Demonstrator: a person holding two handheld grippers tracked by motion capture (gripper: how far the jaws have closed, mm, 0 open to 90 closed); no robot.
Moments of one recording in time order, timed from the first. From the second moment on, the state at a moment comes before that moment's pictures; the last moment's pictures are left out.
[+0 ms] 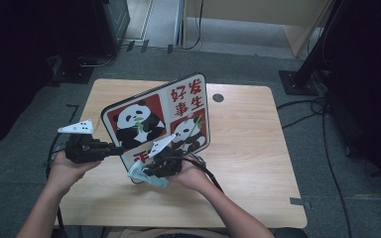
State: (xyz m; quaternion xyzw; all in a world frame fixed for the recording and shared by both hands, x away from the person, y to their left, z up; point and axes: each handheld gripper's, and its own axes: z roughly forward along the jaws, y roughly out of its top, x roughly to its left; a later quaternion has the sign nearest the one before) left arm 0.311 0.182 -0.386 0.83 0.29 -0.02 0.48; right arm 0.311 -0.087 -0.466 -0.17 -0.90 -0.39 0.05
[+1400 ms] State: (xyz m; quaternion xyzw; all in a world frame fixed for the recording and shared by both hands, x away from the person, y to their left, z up) left arm 0.312 0.182 -0.386 0.83 0.29 -0.02 0.48; right arm 0.336 -0.166 -0.476 -0.26 -0.89 -0.37 0.02
